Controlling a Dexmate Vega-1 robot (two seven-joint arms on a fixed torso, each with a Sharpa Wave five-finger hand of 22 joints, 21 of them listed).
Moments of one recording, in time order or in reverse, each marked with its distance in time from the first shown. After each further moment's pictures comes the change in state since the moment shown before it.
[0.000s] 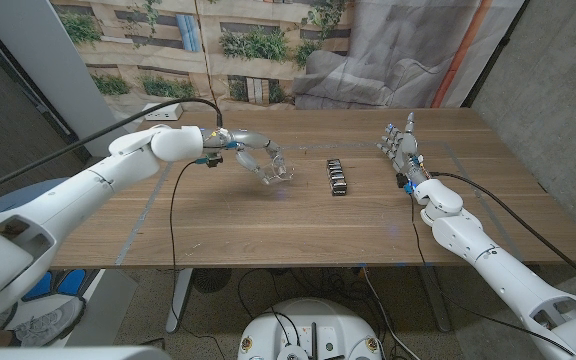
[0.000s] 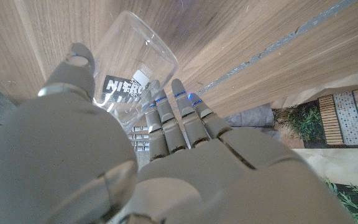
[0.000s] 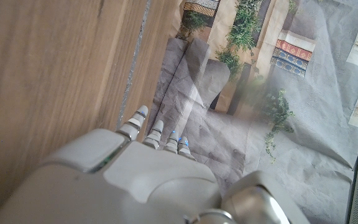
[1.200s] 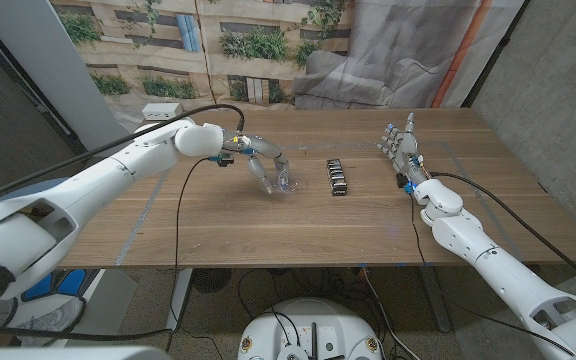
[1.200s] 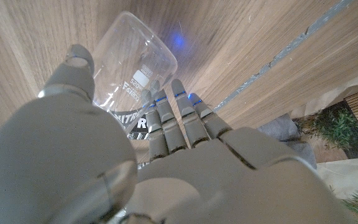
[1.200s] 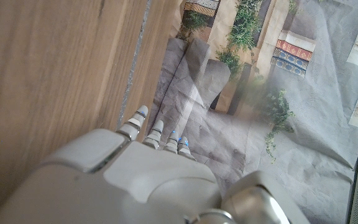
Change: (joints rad) left arm -0.104 -0.062 0.110 0.018 0.154 0.027 -0.098; left_hand -0.011 0.011 -0.010 -0.001 0.004 0.000 0.000 0.002 0.000 0.001 -0.001 -0.015 0.008 0.000 0.000 0.000 -0.005 0.000 0.000 0.000 0.000; right arm -0.001 0.000 0.000 0.000 0.000 0.000 0.000; right_hand 0.000 0.000 0.000 0.000 0.000 0.000 0.000 0.000 -0.002 0.000 0.000 0.000 0.000 0.000 0.000 0.000 0.000 0.000 0.000 0.000 0.000
